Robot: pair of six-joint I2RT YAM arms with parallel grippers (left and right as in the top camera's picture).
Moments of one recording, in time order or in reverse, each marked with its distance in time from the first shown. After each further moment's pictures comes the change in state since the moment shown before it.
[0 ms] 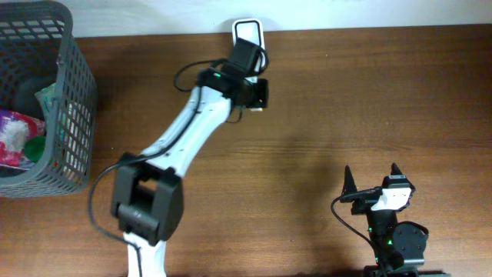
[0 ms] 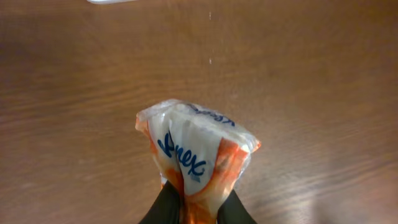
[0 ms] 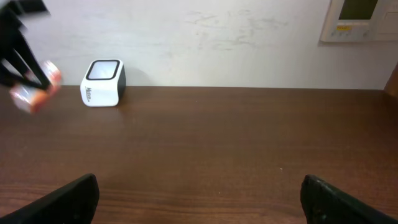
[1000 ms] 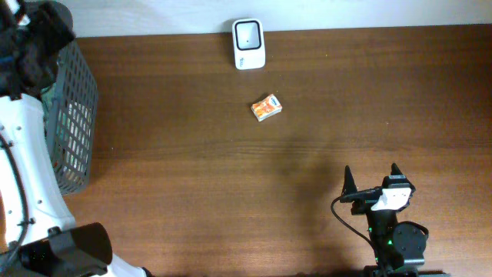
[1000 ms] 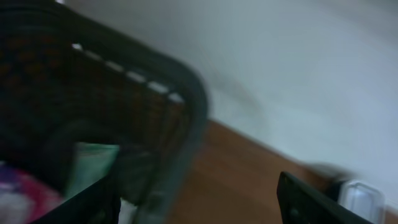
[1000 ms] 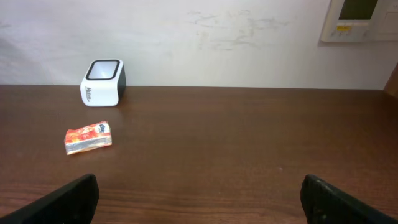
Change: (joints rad) left arm 0.797 -0.306 0.253 -0.107 -0.050 0.113; right arm 0.000 0.000 0.000 0.000 0.000 0.000
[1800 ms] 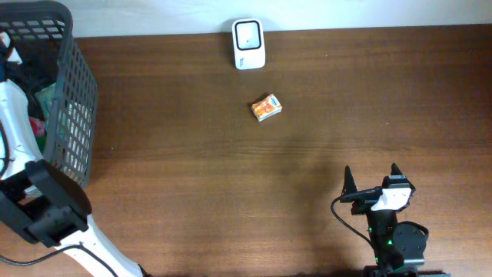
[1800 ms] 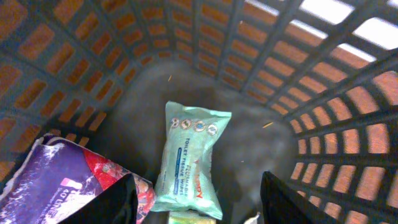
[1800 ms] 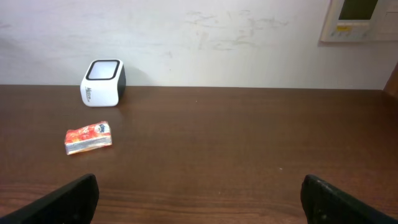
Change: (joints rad) left arm 0.185 0.351 -0.003 0.039 -0.085 0.199; right arm 0.000 0.000 0.000 0.000 0.000 0.000
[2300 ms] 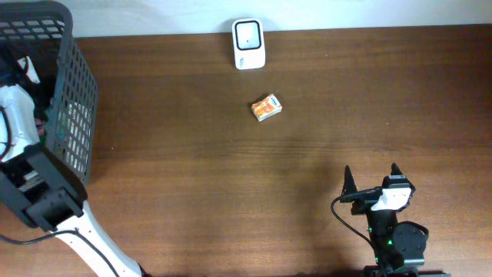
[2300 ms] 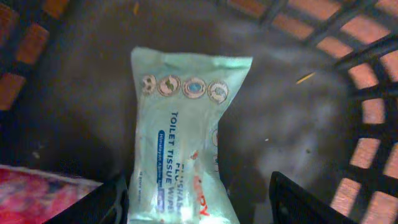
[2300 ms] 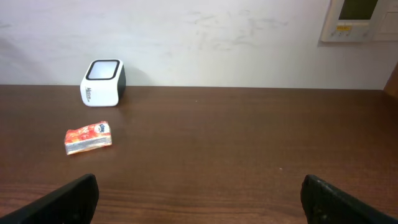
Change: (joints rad) left arm 0.030 0.174 -0.002 -0.015 0.087 0.071; right arm 0.000 0.000 0.000 0.000 0.000 0.000
